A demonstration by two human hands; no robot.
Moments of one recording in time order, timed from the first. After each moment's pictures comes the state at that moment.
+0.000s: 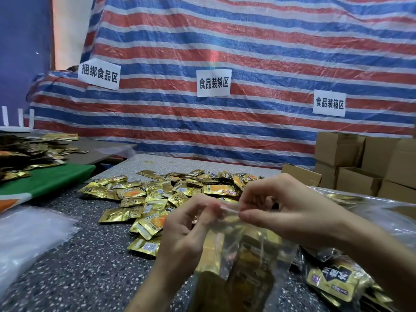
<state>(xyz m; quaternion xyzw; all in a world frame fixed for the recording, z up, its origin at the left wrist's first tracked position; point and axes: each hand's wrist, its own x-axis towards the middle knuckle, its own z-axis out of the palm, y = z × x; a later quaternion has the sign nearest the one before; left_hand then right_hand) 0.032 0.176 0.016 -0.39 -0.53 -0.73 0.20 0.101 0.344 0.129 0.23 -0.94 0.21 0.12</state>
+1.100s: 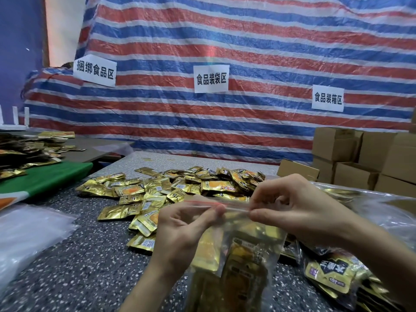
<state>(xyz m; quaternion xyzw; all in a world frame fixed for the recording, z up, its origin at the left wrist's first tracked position) 0.031 0.174 0.015 -0.33 -0.53 -0.77 0.17 0.097 0.366 0.113 0.21 -0.93 0.26 0.13</state>
